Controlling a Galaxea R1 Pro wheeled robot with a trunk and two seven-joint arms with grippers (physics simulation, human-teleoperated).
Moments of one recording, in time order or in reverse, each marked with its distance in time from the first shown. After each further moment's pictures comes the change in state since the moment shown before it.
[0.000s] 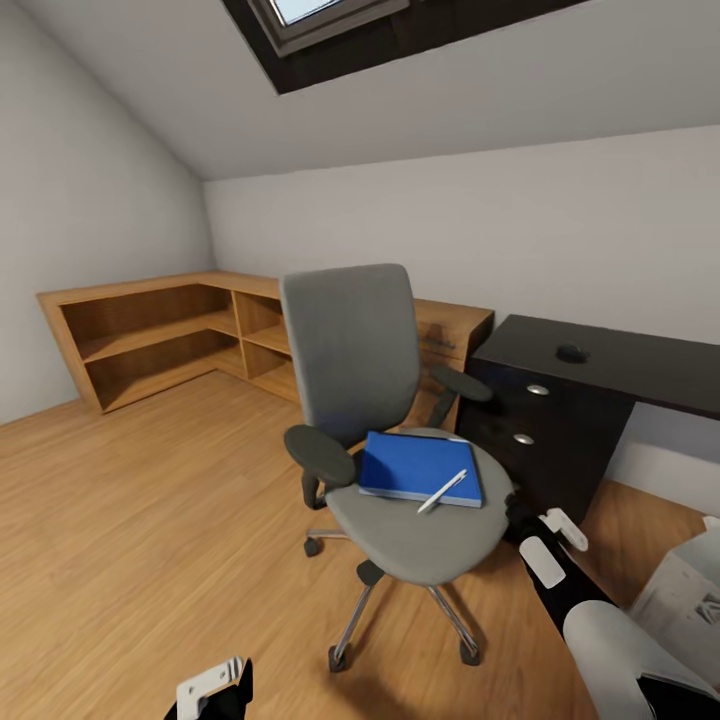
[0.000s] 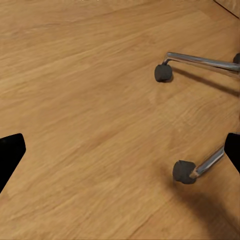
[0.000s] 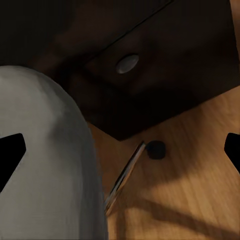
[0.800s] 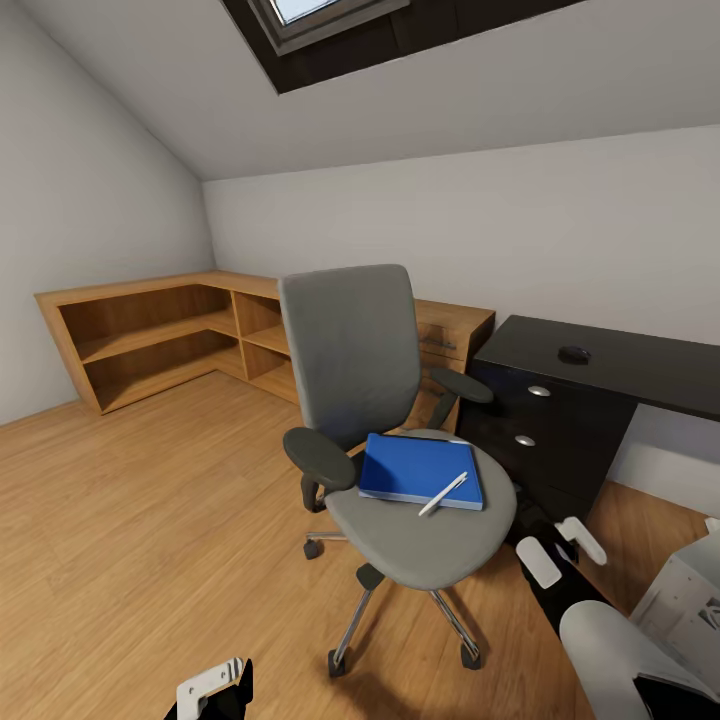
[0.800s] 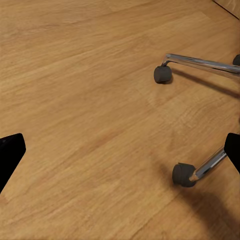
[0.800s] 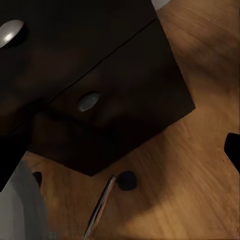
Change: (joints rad) left arm 0.000 0.000 0.000 0.000 0.000 0.000 0.000; right arm 0.000 0.011 0.001 0.002 0.002 -0.162 -0.178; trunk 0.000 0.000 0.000
